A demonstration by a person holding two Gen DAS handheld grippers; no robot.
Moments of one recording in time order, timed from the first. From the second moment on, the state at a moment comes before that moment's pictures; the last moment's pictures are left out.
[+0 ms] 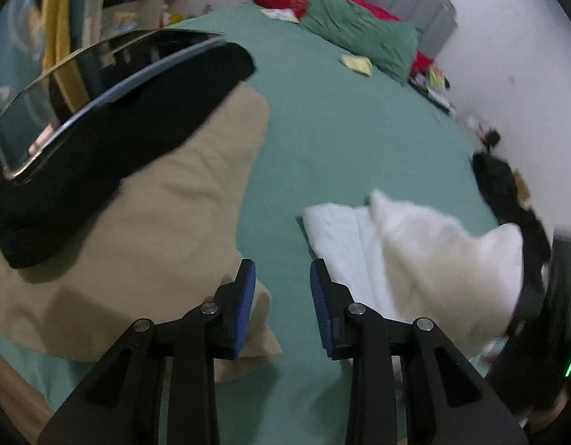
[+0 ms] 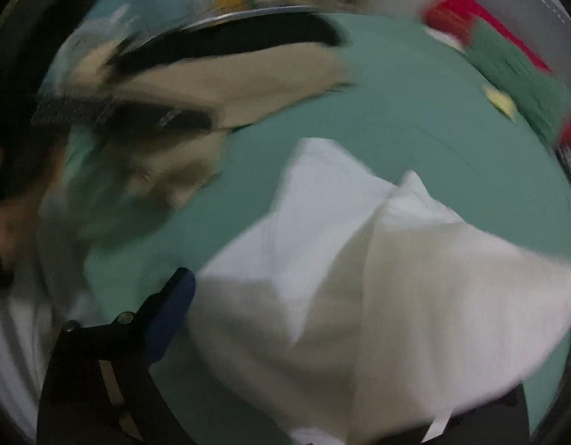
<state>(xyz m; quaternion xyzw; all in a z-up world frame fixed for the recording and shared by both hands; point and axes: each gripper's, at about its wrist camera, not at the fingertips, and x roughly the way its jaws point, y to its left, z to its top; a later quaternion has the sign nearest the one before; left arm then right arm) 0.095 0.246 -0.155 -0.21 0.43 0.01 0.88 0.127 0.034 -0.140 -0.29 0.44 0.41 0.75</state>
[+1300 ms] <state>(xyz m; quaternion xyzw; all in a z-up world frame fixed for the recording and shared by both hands) 0.168 0.179 -0.134 -0.18 0.38 -0.05 0.90 0.192 -0.229 -0.148 0.04 0.48 0.25 0.84</state>
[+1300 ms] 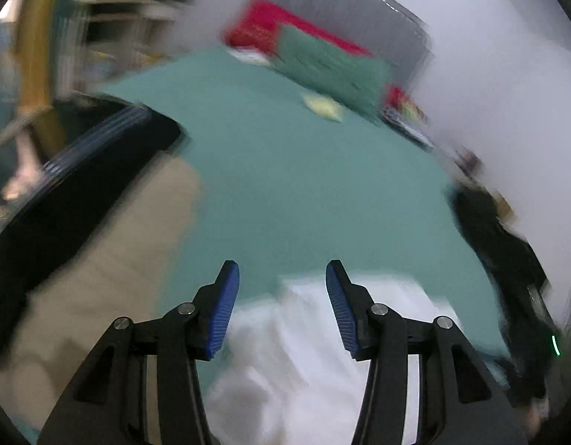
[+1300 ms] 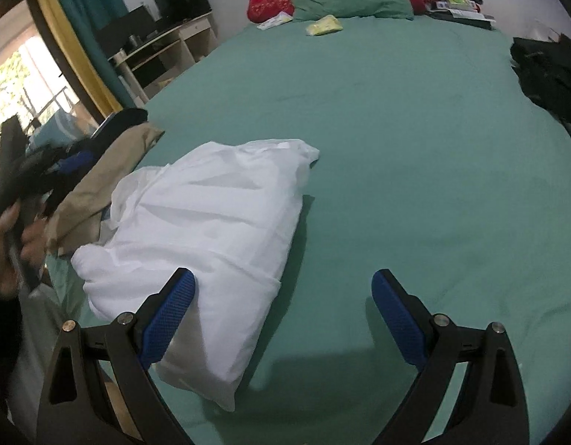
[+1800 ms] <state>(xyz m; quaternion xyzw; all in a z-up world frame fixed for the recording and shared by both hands) 0.203 0.186 -0.214 -0.24 0.53 -0.05 0.81 0.196 -0.225 -0.158 0.04 0.48 0.26 0.84</state>
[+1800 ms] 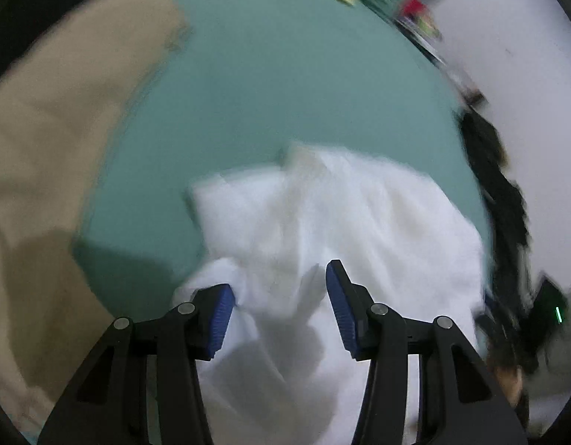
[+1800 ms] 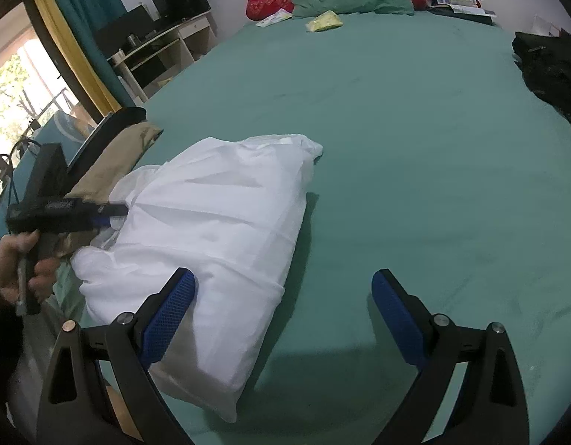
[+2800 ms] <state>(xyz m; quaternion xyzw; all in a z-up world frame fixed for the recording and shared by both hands) 0.186 0.176 -0.186 -0.27 0.45 -0.07 0.85 0.195 -0.236 -0.157 0.05 0.48 0.24 0.84</state>
